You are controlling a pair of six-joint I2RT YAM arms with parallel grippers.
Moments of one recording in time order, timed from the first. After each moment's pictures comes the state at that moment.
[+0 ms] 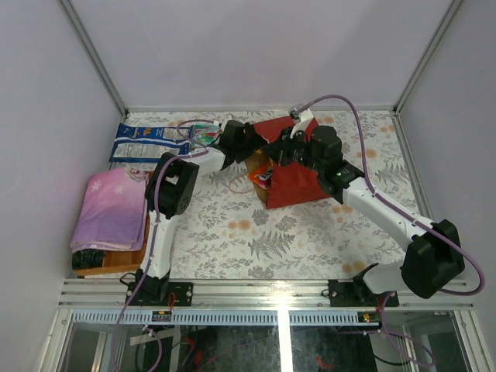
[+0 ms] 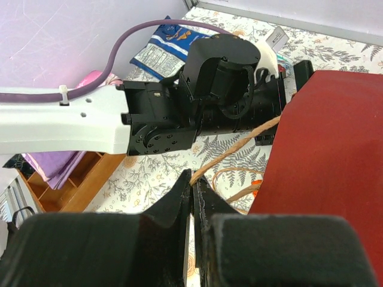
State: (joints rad) left arm -0.40 2.25 1.53 0.14 0.03 -0.96; right arm 0.57 1.38 1.05 0.16 -0.30 0.35
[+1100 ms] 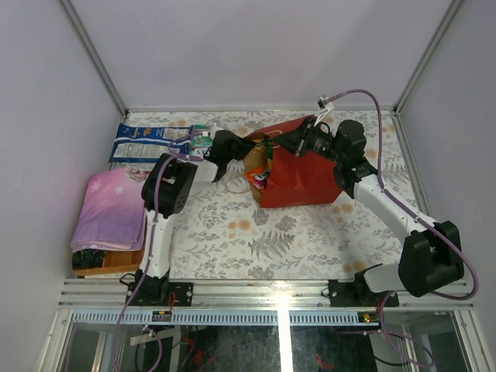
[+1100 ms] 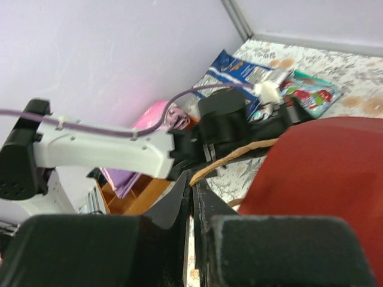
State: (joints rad) left arm -0.37 2.27 1.36 0.57 0.05 -1.22; right arm 0.40 1.38 1.00 0.38 -0.62 0.58
